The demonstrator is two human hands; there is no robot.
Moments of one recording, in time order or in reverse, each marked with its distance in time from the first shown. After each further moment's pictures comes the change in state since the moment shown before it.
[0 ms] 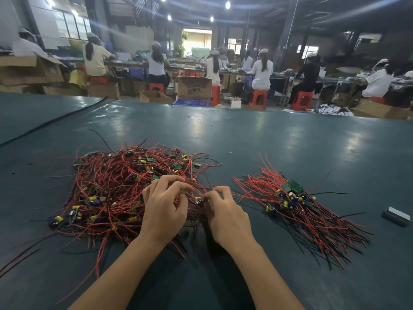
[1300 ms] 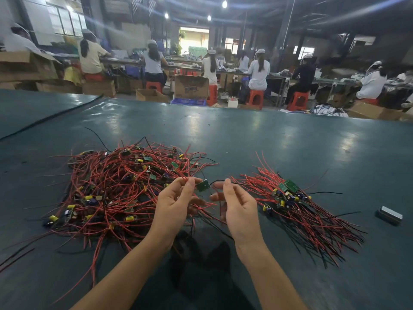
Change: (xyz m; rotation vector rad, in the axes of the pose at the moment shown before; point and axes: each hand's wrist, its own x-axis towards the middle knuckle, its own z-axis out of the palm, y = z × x) left_hand 0.003 0.039 -0.003 -0.991 -0.163 -0.558; right_hand -0.013 -0.019 -0.032 1.215 0.230 0.343
